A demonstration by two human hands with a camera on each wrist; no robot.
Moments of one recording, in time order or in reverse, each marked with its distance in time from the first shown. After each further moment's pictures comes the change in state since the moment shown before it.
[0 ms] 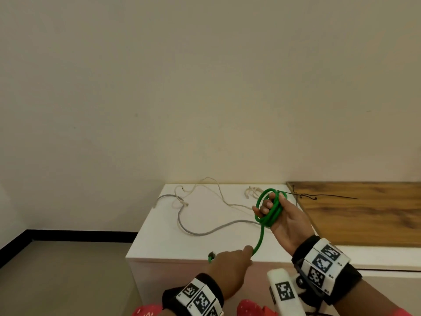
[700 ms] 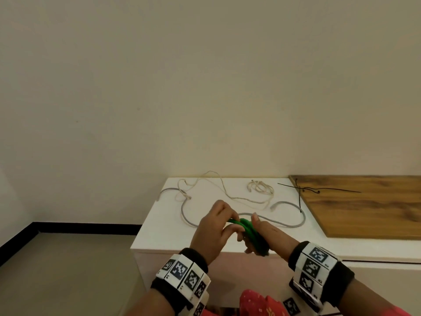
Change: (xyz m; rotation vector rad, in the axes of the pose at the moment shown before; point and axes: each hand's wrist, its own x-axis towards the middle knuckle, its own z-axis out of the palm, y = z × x) left_hand -0.001 -0.037 -0.036 -0.372 0.614 0.238; right_hand -0.020 0.029 -0.001 -1.112 -0.347 0.262
